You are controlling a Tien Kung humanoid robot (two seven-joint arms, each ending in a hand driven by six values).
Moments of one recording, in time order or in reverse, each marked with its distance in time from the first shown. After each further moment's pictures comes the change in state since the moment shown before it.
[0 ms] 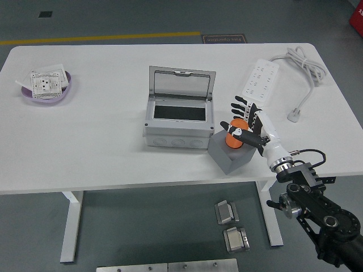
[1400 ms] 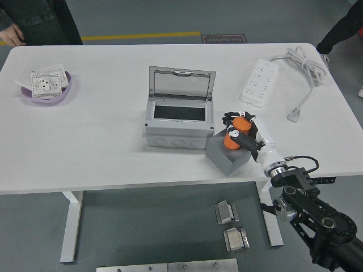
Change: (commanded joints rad) left arm 0.000 -0.005 -0.013 -0.002 -0.001 -0.001 -0.009; right arm 0.003 0.003 -0.038 0.027 0.085 -0.013 -0.037
